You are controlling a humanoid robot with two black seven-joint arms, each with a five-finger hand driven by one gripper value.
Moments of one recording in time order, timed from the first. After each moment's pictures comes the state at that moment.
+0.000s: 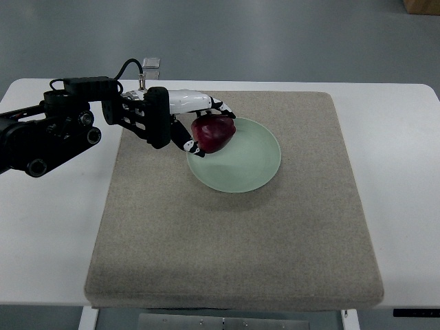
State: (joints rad) left arm -1.05 0.43 -0.36 -1.02 1.53 -0.22 -0.33; right arm -0.01 0.00 -0.02 0.12 0.01 0.08 -0.04
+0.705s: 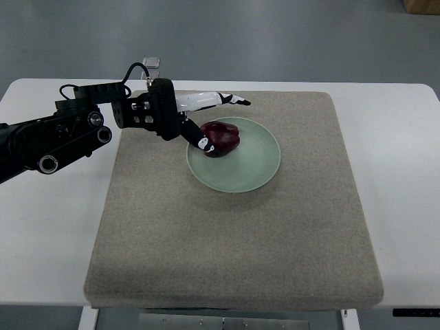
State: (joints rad) left arm -1.05 0.41 -0.35 -1.00 1.25 -0.22 -0.33; right arm -0.01 0.00 -0.02 0.12 0.01 0.08 -0.04
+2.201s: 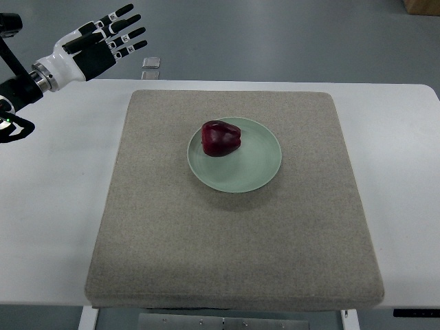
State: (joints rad) left arm -0.98 0.57 -0.45 -0.73 -0.30 -0.61 -0.02; right arm -0.01 0.00 -0.02 0.14 0.01 0.09 -0.04
